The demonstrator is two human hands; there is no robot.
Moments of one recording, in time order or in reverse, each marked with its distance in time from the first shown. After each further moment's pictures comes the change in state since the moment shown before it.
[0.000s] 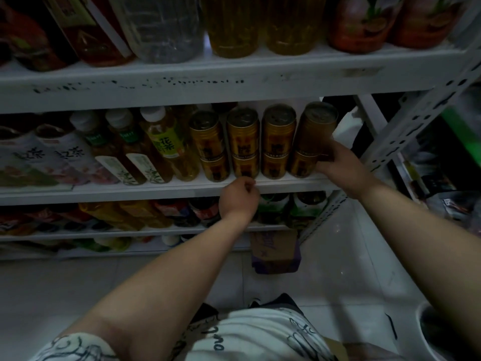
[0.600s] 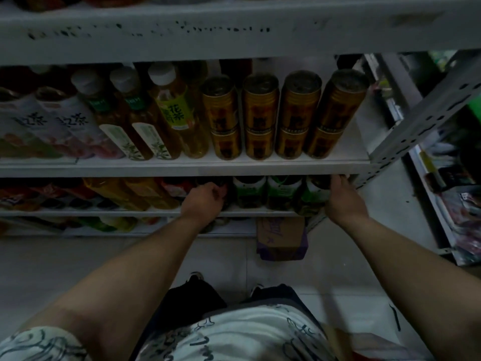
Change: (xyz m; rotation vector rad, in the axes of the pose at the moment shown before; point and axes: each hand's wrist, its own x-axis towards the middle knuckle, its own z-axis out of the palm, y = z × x) left_hand 0.010 -0.125 -0.041 0.330 -0.153 0.019; right_hand -0.032 0.116 0.063 -0.747 0.099 0.149
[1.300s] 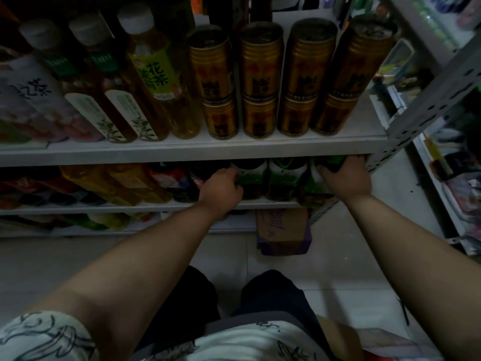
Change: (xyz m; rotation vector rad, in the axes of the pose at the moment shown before) left_hand 0.023 0.013 0.057 0.022 0.017 0.262; right_hand 0.030 0.006 0.037 0.296 0.253 0.166
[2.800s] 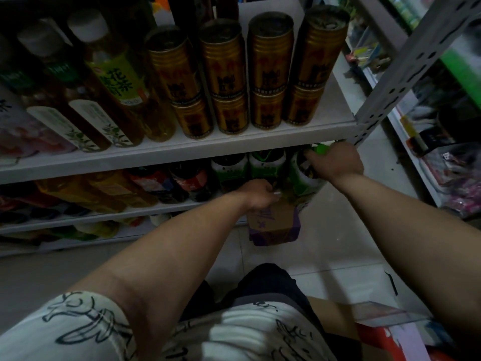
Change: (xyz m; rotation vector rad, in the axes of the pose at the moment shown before) left_hand 0.008 0.091 0.041 -0.233 -0.600 -0.110; right_hand 0.001 -0.006 -0.034 -0.168 -0.040 0.124
